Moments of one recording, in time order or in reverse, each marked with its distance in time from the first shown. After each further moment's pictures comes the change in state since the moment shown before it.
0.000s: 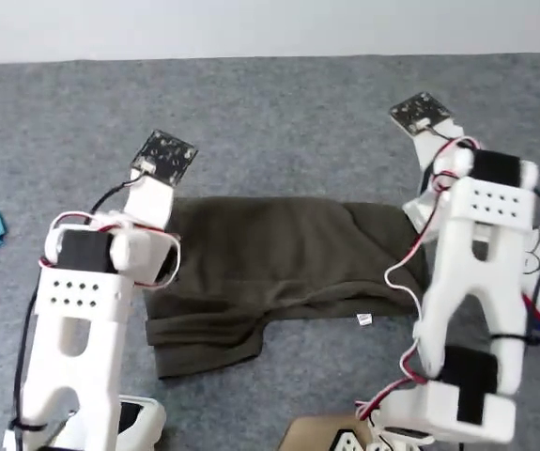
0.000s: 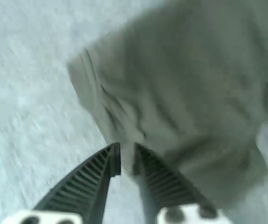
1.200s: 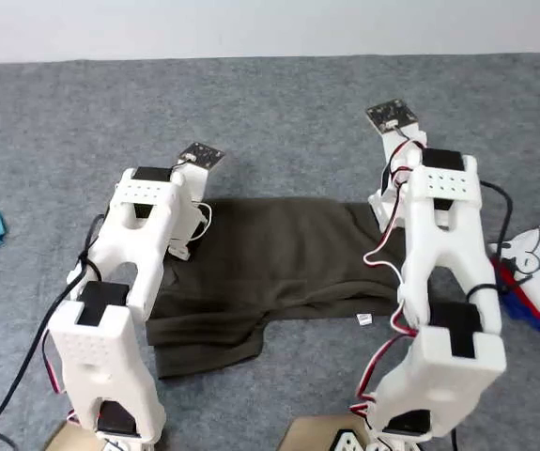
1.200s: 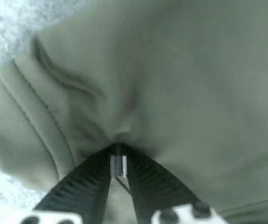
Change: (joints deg) left arm 0.0 58.4 -26.9 -2.6 1.8; right arm -5.5 16.9 0.0 -13.0 -11.2
